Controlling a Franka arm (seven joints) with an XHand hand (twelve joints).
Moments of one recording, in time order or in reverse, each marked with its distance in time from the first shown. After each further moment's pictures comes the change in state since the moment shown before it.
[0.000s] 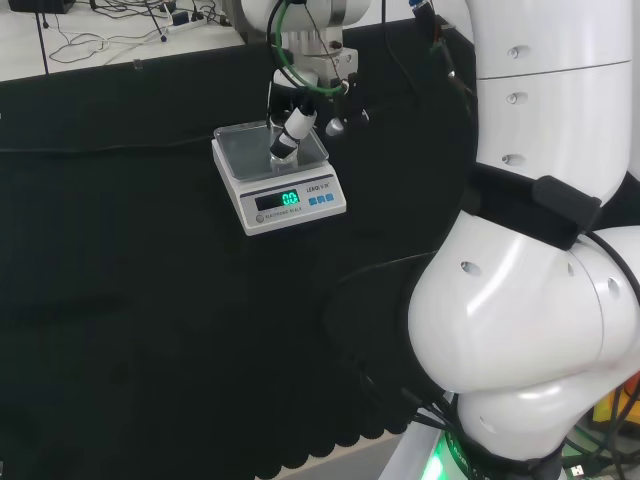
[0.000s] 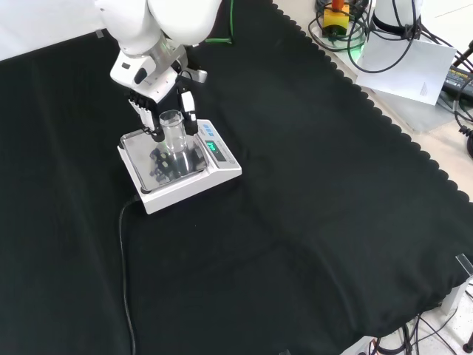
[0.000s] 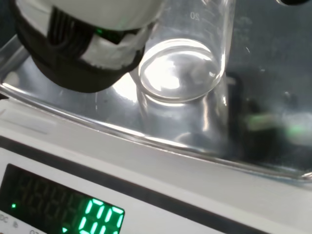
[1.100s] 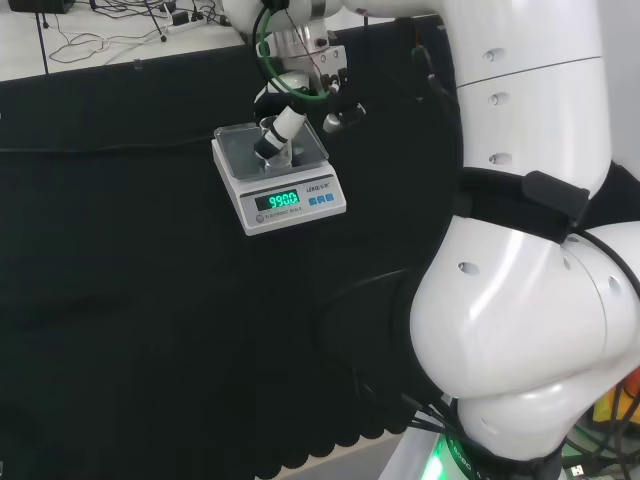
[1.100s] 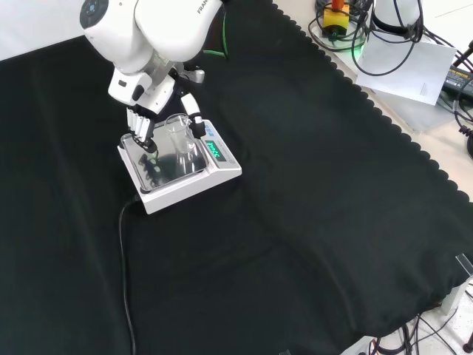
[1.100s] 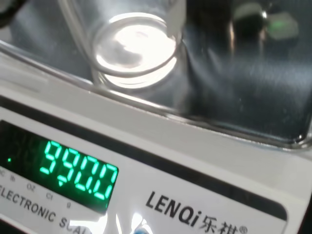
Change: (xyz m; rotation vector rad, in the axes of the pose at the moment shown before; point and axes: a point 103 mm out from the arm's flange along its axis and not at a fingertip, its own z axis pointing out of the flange) arm 0.000 0.004 0.005 0.189 -0.038 -0.003
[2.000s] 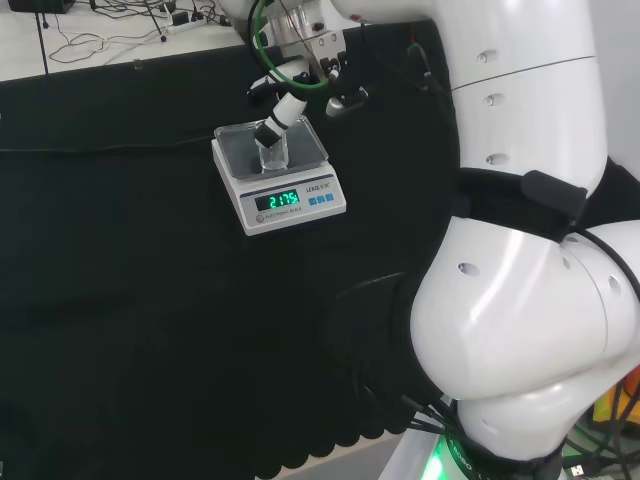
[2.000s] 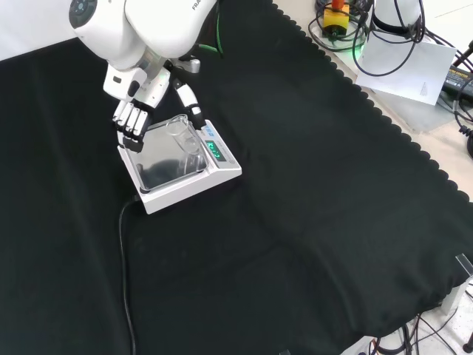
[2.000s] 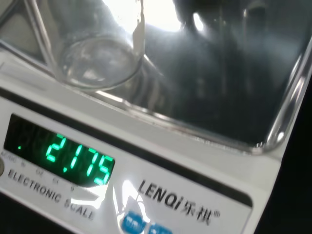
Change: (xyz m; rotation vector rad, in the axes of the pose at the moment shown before) arm -0.004 -0.011 -0.020 0.068 -0.019 -0.019
